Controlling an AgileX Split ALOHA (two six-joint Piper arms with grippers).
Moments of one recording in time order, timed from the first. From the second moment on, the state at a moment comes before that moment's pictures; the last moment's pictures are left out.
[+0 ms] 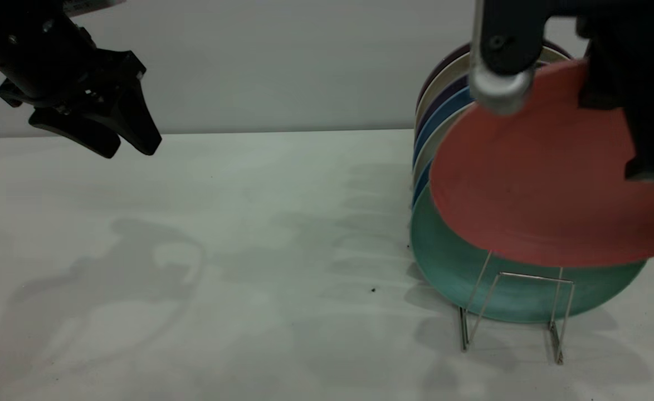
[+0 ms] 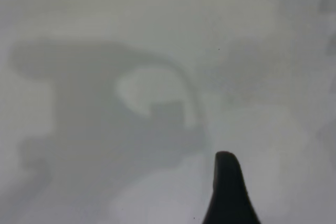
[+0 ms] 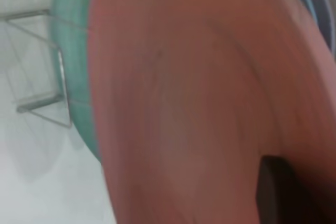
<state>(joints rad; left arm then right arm) -0.10 1.89 -1.24 -0.47 0.60 0.47 0.84 1.42 -0.82 -0.94 0.73 0.07</state>
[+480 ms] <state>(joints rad) -0.10 1.89 -1.24 -0.47 0.60 0.47 0.84 1.44 -0.82 -0.92 0.67 0.12</state>
